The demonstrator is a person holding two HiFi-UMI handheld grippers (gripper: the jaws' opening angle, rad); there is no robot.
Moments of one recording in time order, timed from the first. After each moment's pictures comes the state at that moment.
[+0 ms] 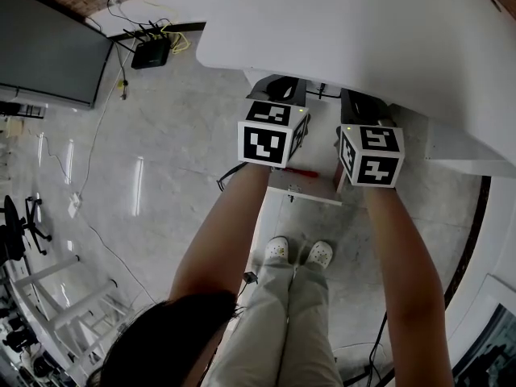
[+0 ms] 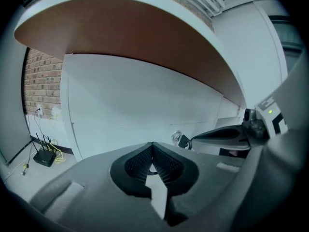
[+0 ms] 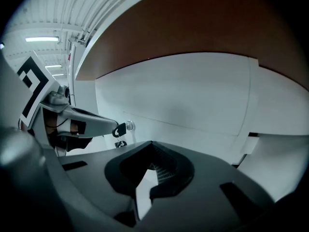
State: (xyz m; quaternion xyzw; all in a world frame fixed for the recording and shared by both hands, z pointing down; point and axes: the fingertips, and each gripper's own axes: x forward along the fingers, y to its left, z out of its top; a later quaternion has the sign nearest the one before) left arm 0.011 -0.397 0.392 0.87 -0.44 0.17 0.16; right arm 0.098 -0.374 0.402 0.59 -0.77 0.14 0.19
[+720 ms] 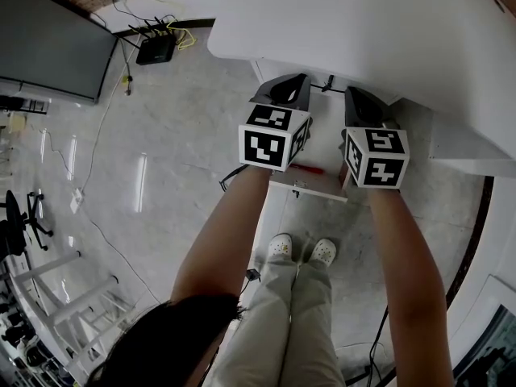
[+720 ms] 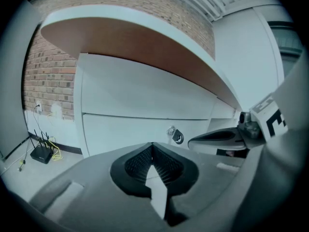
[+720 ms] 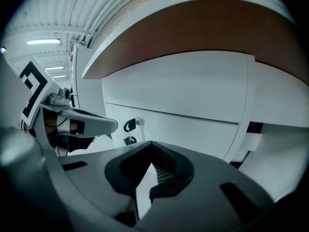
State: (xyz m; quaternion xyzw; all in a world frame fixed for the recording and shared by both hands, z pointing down) left arm 0.005 -0.380 0.396 0.87 -0.43 0.16 0.16; right arm 0.090 -0.360 0.410 0.58 -0.78 0.15 0.19
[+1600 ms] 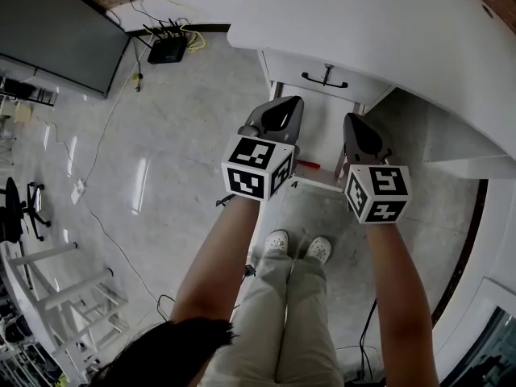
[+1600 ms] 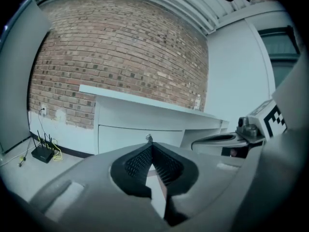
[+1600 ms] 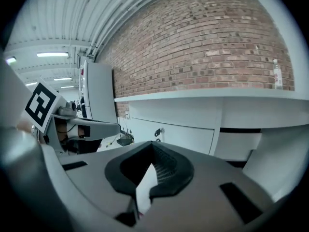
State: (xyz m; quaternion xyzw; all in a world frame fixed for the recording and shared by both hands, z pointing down) left arm -0.012 -0.287 0.341 0.88 -0.44 0.10 0.15; right arm 0.080 -0.261 0.352 0.55 -0.81 0.14 0.13
